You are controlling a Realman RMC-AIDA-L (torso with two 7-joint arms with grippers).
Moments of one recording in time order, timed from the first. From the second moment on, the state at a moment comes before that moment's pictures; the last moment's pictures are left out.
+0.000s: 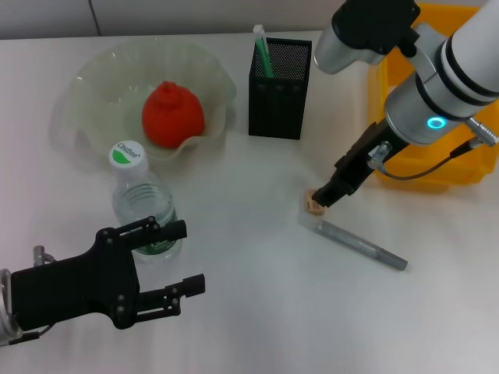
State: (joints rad) left arm -0.25 -2.07 0.91 0.53 1.72 1.76 -1.00; right arm 0.76 2.08 -1.52 -1.21 -2.56 -1.48 2.61
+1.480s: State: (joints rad) left arm -0.25 -2.07 0.92 0.52 1.71 1.74 -0.99; right arm 0.86 2.09 -1.57 -0.91 -2.50 -1.28 2.82
